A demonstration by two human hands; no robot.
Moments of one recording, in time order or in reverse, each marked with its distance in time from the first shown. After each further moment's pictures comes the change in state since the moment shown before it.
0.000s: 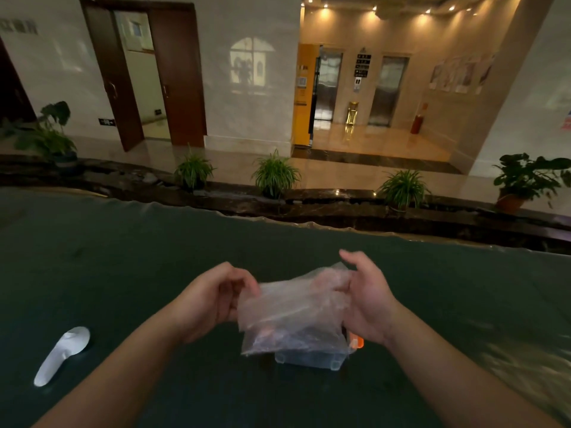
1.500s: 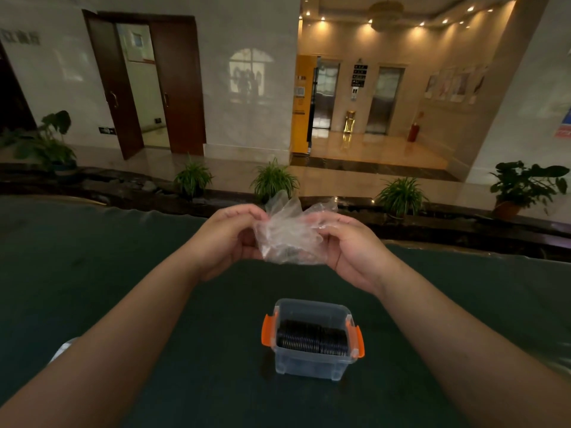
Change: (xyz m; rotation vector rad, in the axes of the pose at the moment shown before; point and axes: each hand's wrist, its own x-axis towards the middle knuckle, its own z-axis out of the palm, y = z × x) left_hand 0.044 0.082 0.013 0.122 0.124 0.239; right_hand 0.029 -0.069 0.032 -0.045 0.086 -0.314
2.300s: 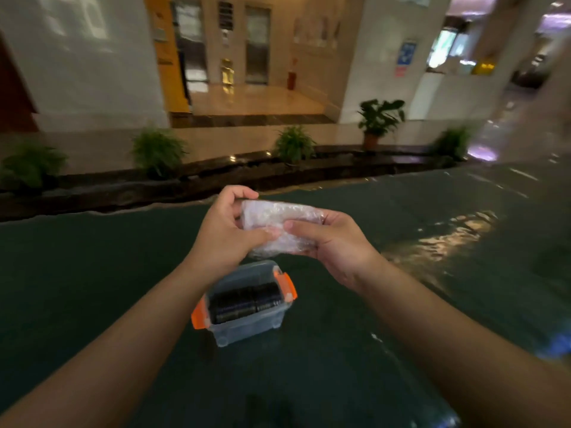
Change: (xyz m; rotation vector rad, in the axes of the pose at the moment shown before) left_hand 0.047 -0.082 0.089 0.155 -0.141 0.171; right_hand -0.080 0.032 -0.047 -0.221 0.512 -0.095
